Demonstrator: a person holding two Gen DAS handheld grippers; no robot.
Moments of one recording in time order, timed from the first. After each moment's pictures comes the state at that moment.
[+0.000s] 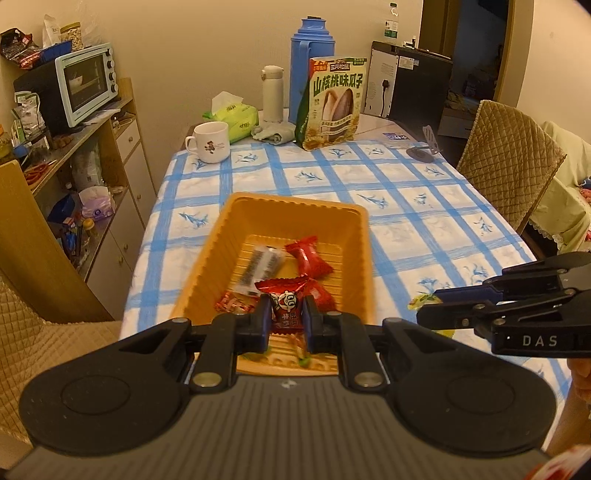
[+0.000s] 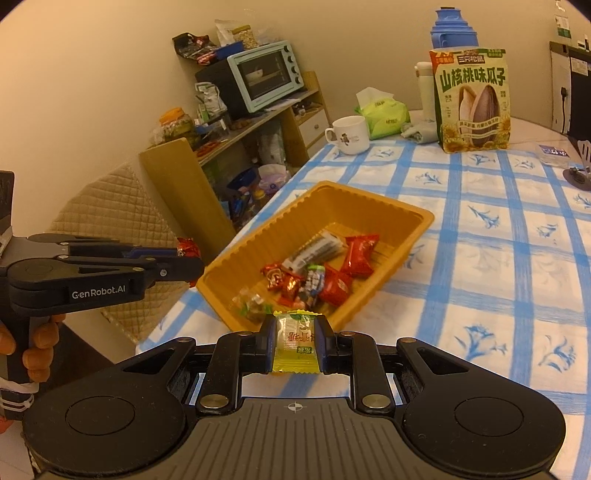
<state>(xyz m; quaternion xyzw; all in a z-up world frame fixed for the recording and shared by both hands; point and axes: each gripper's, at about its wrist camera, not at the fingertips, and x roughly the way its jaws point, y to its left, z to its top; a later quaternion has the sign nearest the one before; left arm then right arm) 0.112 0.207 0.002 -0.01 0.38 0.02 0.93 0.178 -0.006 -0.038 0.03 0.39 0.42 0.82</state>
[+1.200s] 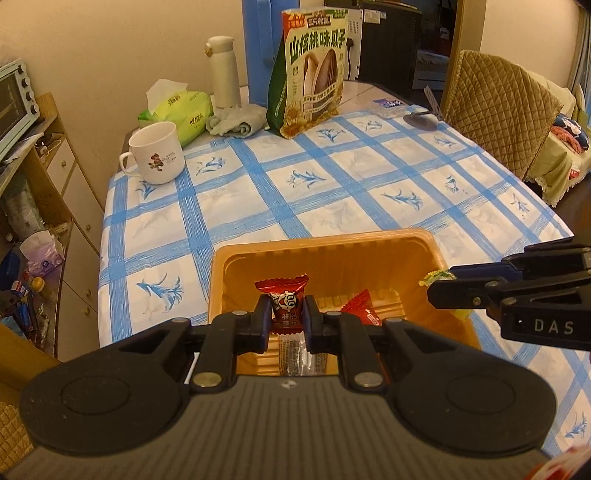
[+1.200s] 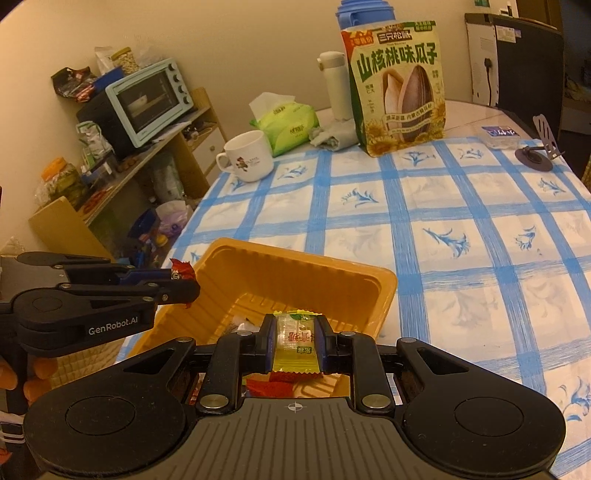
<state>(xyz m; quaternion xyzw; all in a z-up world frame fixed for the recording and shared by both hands) 0.303 0.260 -0.062 0.06 0.42 -0.08 0.90 0.309 0.064 -0.074 0.07 0.42 0.27 0.87</state>
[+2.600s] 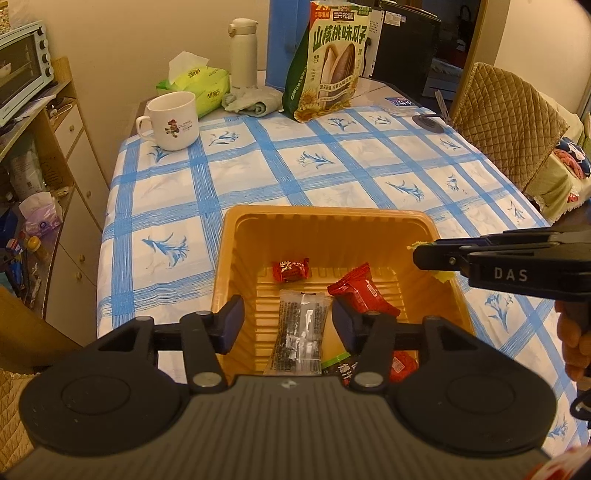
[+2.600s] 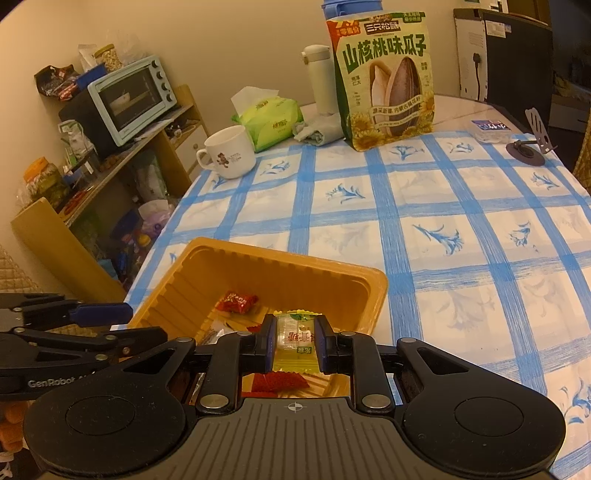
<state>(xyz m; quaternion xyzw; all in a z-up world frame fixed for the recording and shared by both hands) 0.272 0.280 -0.063 0.01 0.43 -0.07 0.90 0.320 0.072 -0.084 0.07 0.42 0.24 0.87</state>
